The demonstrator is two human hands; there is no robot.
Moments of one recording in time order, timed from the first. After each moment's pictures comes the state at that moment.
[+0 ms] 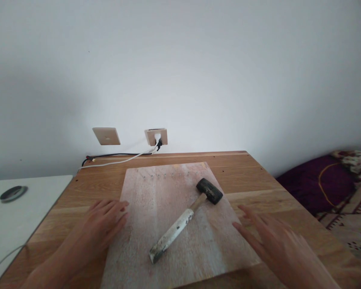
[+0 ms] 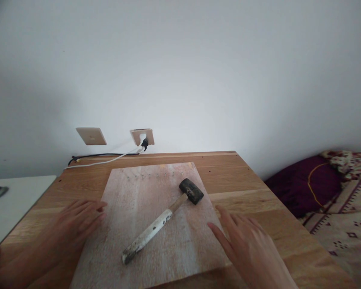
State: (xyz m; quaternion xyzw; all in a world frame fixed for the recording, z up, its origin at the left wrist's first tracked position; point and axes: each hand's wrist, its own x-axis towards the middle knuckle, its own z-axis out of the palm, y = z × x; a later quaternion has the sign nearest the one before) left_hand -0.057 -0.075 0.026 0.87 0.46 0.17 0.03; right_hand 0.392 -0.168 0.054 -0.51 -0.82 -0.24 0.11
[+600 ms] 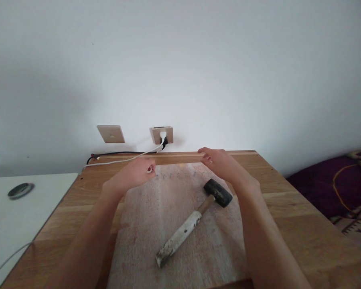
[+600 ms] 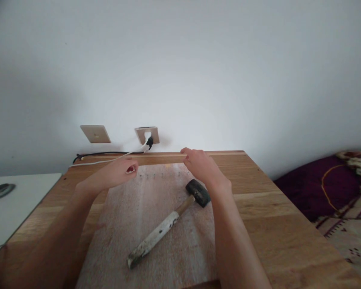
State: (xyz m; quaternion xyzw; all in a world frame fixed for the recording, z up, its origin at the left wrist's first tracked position) left_hand 0.014 0.058 0.065 0.88 0.46 0.08 0.11; right_hand 0.322 0.024 0.094 -0.63 -0.76 0.08 0.15
